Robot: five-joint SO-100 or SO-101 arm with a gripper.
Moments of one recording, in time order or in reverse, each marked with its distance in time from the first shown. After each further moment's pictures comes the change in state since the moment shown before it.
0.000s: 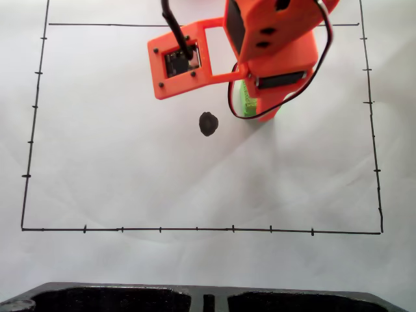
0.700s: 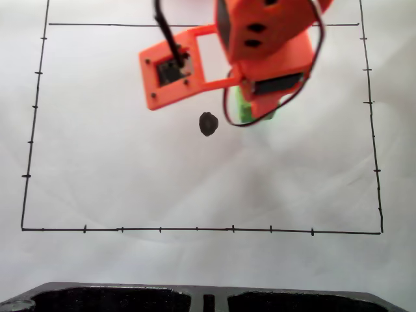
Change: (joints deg) arm 6.2 4.9 -0.5 -0.2 -5.4
